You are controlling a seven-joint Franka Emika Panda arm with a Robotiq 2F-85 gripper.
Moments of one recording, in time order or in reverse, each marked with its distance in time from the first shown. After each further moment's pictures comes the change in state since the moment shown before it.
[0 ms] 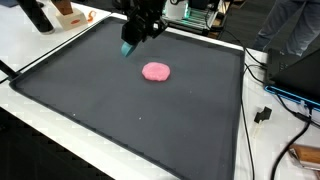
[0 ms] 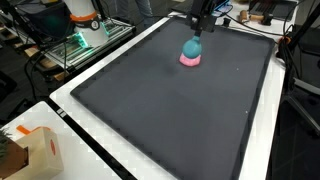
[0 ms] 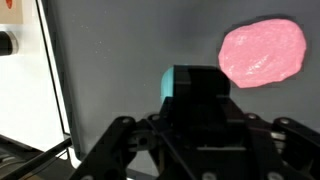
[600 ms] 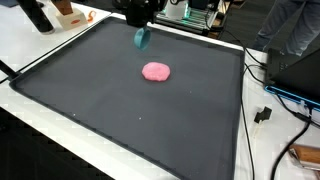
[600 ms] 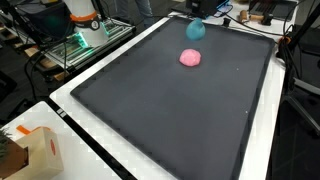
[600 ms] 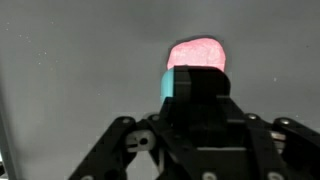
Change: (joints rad) arm -0.073 -0.134 -0.033 -0.023 0.412 0.015 -0.337
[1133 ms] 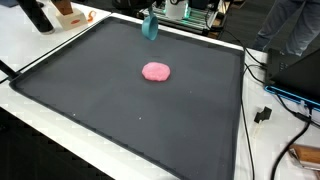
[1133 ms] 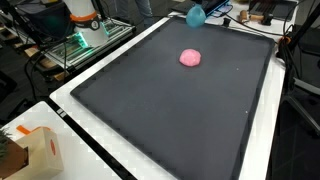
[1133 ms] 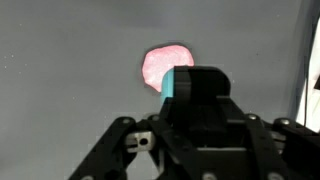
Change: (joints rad) arm -0.039 -0.104 -0.020 -0.057 0.201 -0.009 -0.178
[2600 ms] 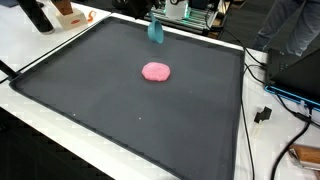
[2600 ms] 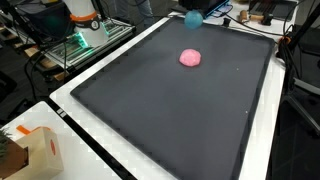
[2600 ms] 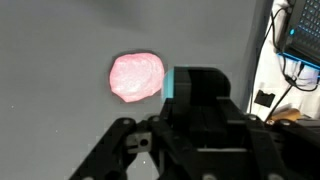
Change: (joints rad) arm -0.080 0.046 -0.060 -0.032 0.306 -0.043 -0.420
